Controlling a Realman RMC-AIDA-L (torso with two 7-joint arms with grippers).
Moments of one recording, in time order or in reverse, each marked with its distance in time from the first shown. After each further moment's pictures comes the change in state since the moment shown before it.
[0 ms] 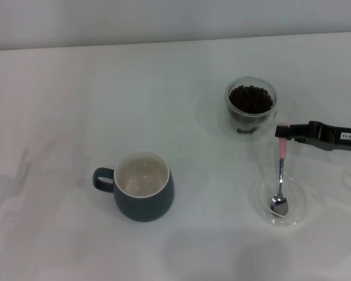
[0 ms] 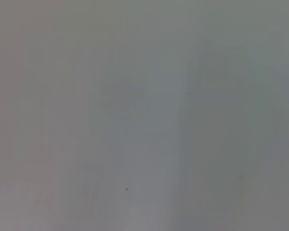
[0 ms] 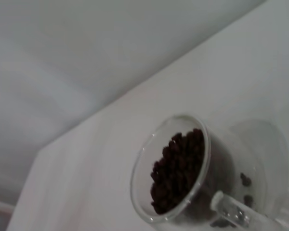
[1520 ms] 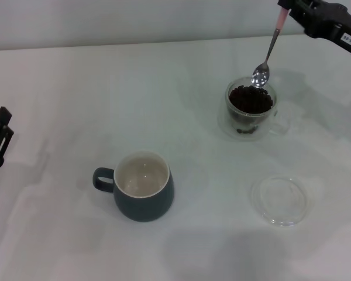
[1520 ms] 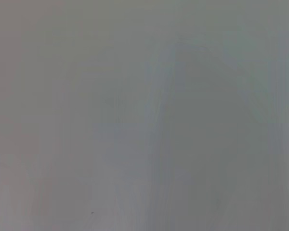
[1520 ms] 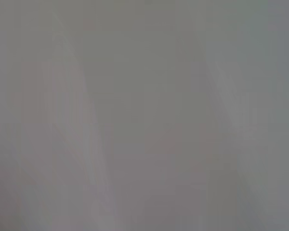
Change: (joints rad) left arm -0.037 0.000 0.009 -0.039 0.024 -0.004 0.000; right arm 0.081 0.106 0.171 -0.115 0.382 0.083 -0.718
